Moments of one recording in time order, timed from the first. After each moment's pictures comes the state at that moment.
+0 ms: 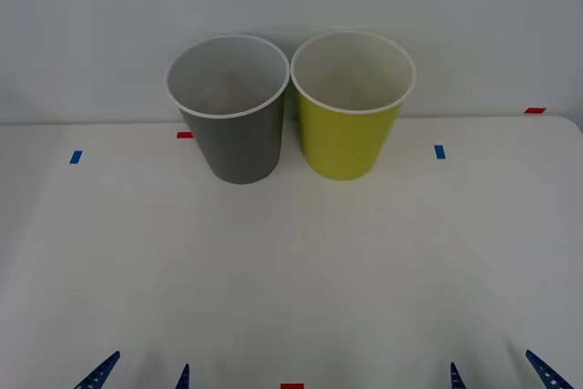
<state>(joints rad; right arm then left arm) 0.94 -0.43 0.26 -1.94 -0.29 -0.39 1.76 0.96 0.32 -0.29 -2.00 -0.09 -0.25 -1.42</state>
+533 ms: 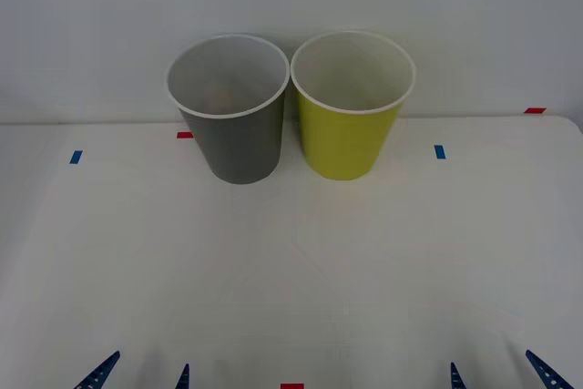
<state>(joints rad) 0.94 -0.43 0.26 -1.94 -0.29 -0.39 1.76 0.96 0.32 -0.29 -2.00 -0.09 -0.25 -1.42</state>
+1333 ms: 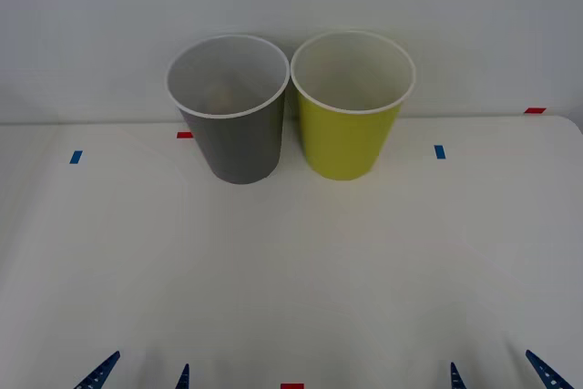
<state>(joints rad) 0.94 -0.43 0.26 -1.94 -0.29 -0.39 1.76 0.96 0.32 -0.29 -2.00 -0.09 -0.25 -1.42</state>
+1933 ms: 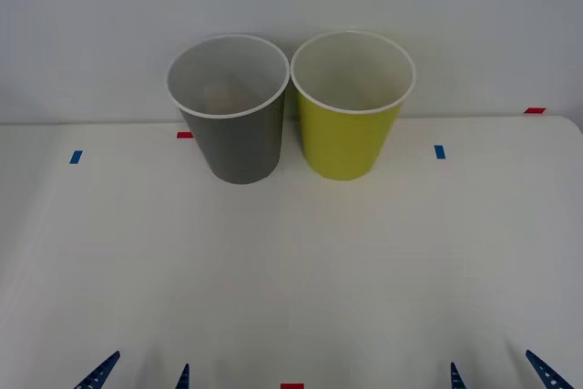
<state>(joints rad) 0.94 -0.43 0.26 -1.94 -0.29 -0.39 1.76 0.96 0.32 -0.29 -2.00 -0.09 -0.25 -1.42</state>
